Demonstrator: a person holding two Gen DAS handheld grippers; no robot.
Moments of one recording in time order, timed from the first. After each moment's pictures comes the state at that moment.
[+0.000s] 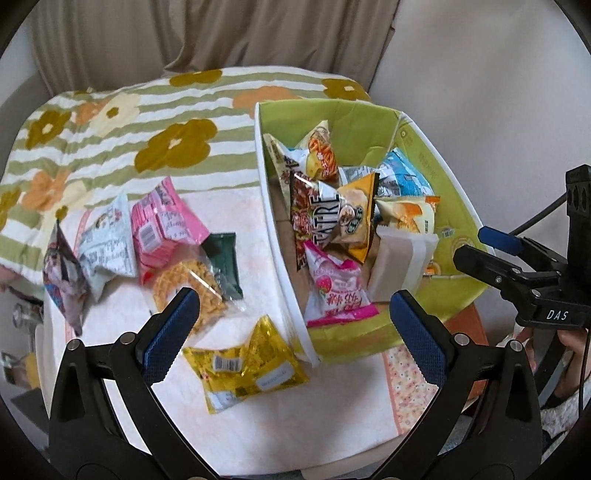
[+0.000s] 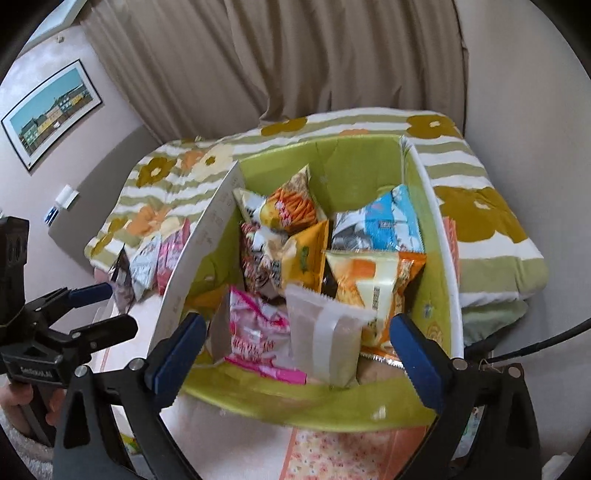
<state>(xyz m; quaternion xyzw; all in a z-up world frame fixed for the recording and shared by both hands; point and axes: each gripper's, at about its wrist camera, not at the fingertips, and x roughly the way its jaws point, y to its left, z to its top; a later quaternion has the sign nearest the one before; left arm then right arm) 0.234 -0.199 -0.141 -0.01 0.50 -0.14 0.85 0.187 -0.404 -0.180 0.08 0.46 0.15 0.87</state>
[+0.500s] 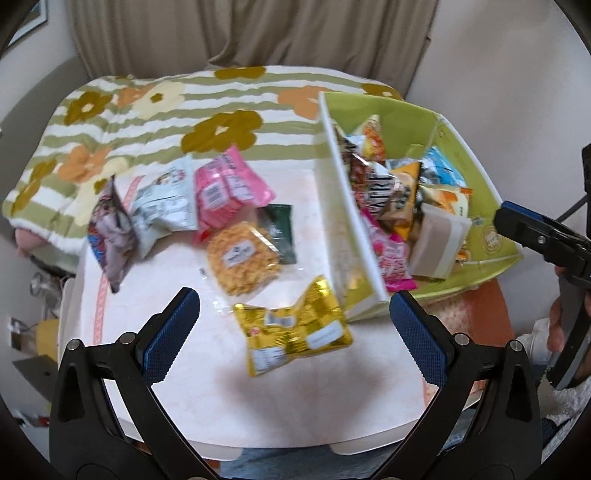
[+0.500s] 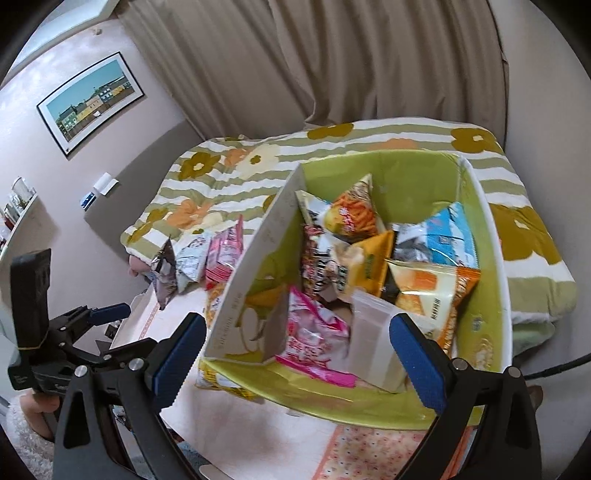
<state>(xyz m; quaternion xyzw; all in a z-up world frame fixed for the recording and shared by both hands) 0.190 -0.142 -0.143 -0.02 0.50 -0.06 0.86 0.179 -0.367 -0.164 0.08 0.43 0.22 0.87</state>
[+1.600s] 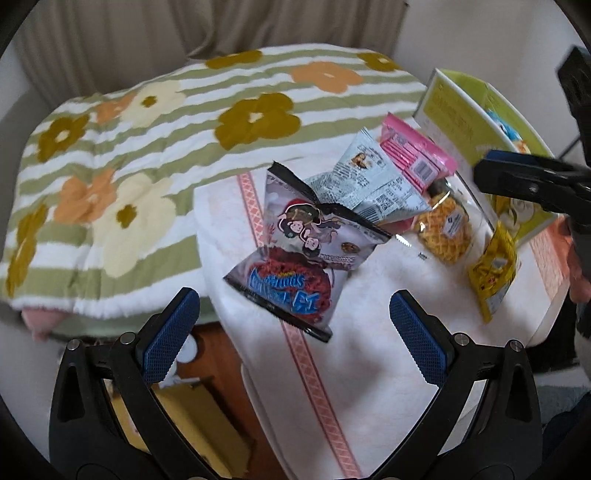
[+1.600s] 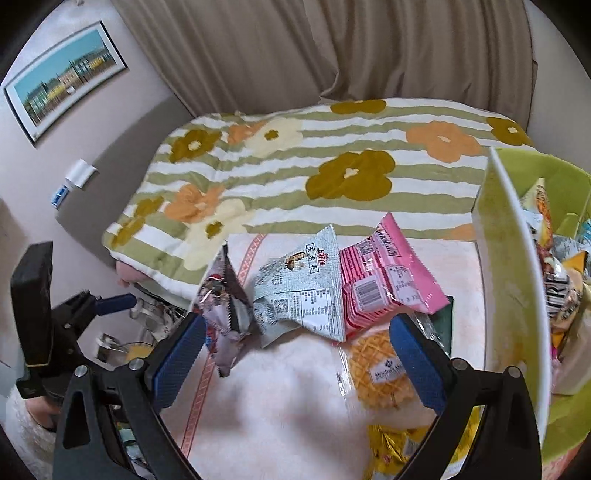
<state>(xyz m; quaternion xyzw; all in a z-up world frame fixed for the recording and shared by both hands) 0.285 0.129 -0.204 0.08 0.52 -0.19 0.83 0.259 -0.082 -0.217 0.07 0.48 0.16 0.86</state>
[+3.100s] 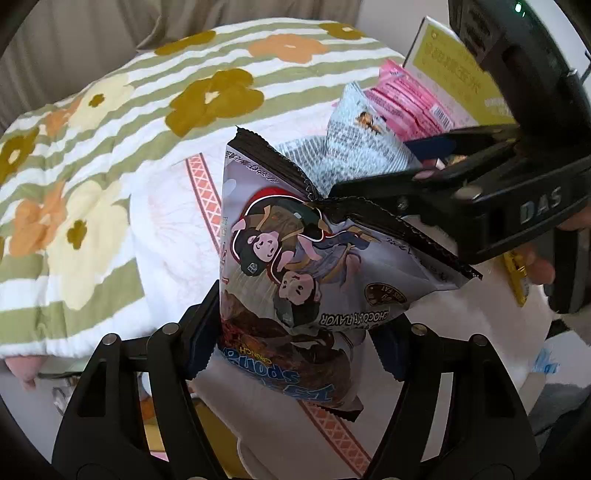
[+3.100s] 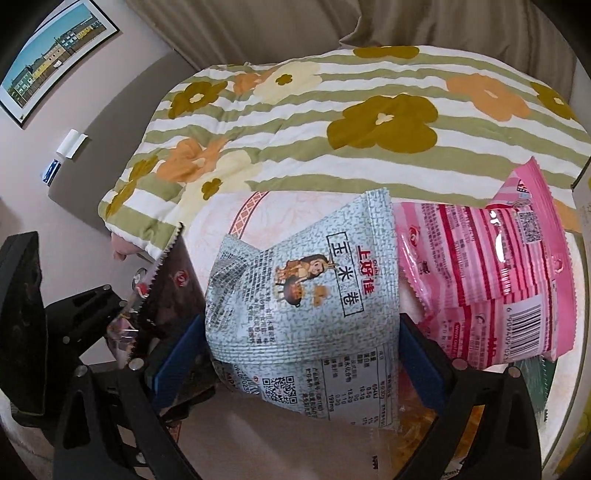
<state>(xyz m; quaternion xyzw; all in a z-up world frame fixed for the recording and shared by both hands) 0.328 0.110 -0.277 0.11 0.54 -0.25 0.80 0.332 -0.038 -0.314 0.07 0.55 0.21 0.81</state>
